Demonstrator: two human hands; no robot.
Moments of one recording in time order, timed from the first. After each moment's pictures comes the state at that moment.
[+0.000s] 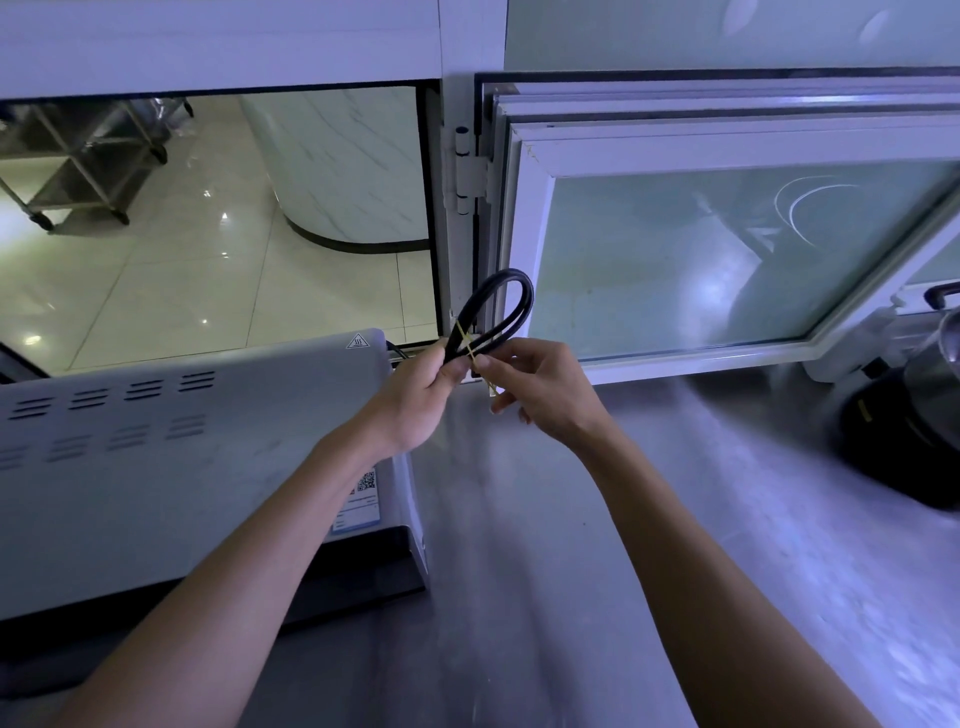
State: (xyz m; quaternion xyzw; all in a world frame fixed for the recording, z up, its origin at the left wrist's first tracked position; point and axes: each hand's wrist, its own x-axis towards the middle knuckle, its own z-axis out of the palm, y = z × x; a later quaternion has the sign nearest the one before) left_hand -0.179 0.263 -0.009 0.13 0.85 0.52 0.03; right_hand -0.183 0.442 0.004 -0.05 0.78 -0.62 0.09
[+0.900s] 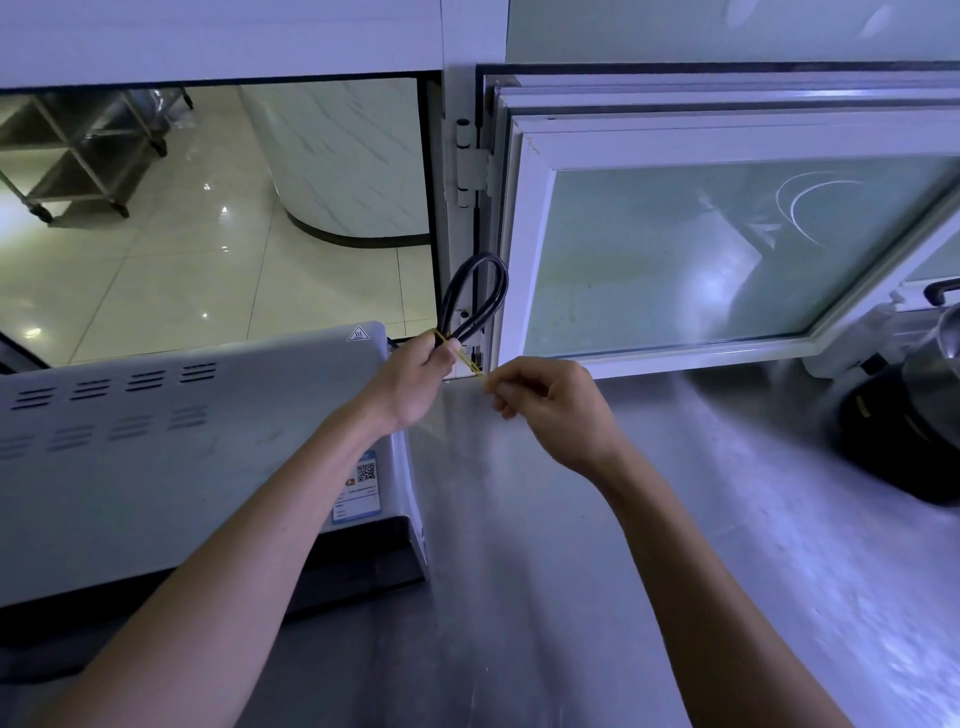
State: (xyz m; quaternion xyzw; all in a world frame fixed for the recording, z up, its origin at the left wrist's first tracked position) left_hand -0.197 0.255 -0.022 0.05 0.86 0.51 0.05; right_hand -0.154 0.454 0.002 -0.13 0.82 -0.55 0.03
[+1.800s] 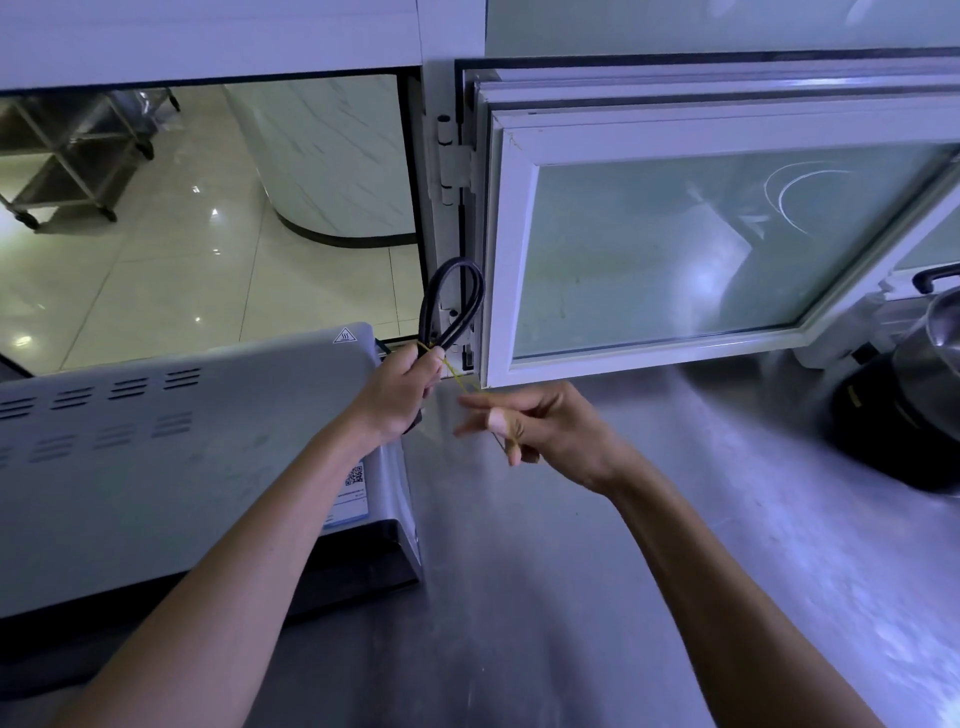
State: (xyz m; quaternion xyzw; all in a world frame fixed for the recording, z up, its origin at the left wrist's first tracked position) left_hand -0.190 0.263 -0.029 -0.01 0.81 0.59 0.06; right_hand -0.154 0.473 -0.029 -0.21 0.66 -0.69 0.21
